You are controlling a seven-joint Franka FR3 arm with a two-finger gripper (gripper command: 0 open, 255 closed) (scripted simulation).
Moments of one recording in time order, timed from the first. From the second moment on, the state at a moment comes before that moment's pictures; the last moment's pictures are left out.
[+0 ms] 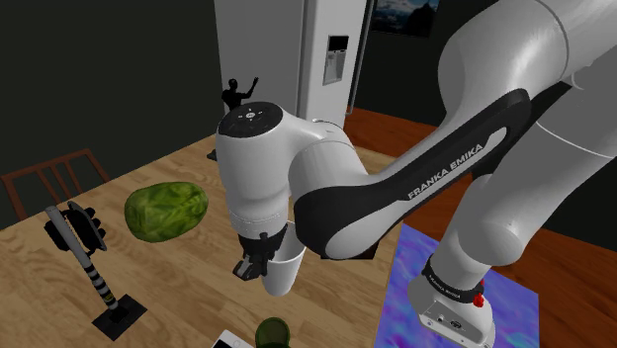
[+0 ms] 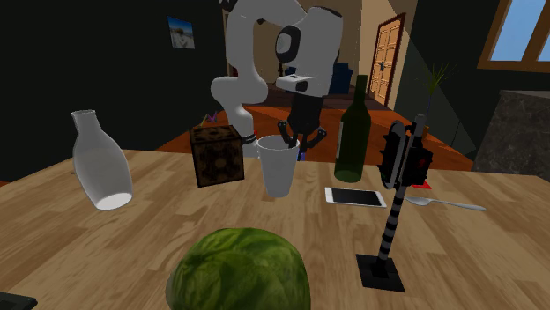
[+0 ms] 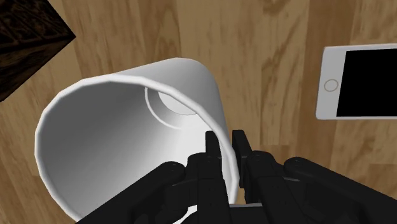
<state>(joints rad) 0.06 -0.17 0.83 -2.35 -0.04 2.19 0.72</state>
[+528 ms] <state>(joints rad) 0.07 -0.21 0.82 -2.33 -0.02 2.15 0.70</state>
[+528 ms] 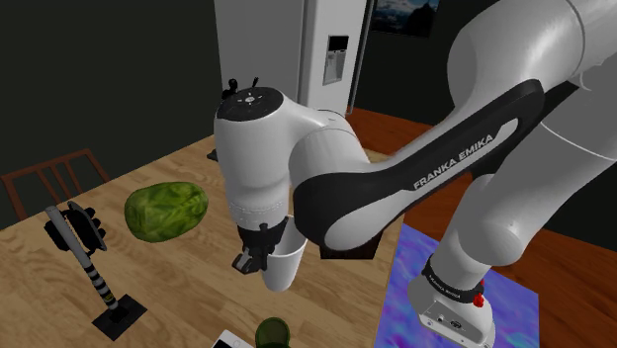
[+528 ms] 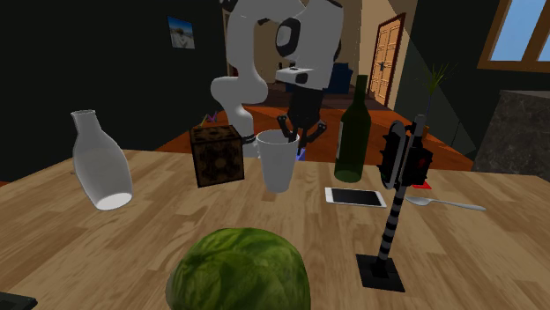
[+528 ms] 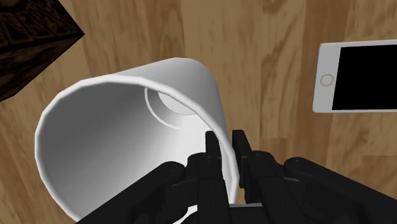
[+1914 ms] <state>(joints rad) 0.09 -0.32 0.74 -2.14 0.05 1.86 0.61</state>
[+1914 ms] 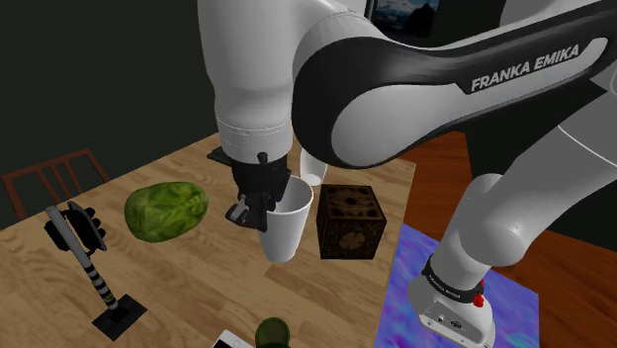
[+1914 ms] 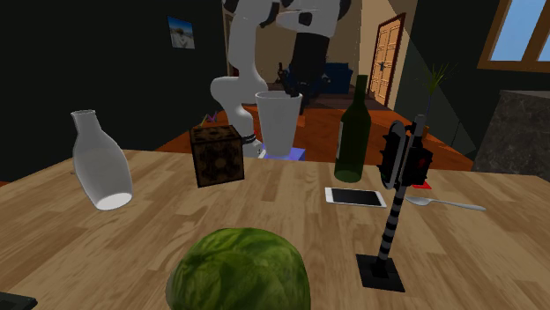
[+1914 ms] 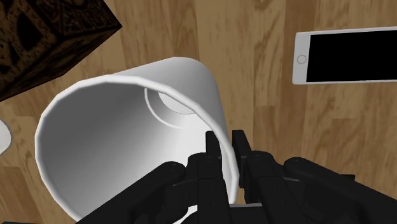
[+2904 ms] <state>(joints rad) 0.08 -0.33 0.72 -1.94 0.05 1.66 0.58</state>
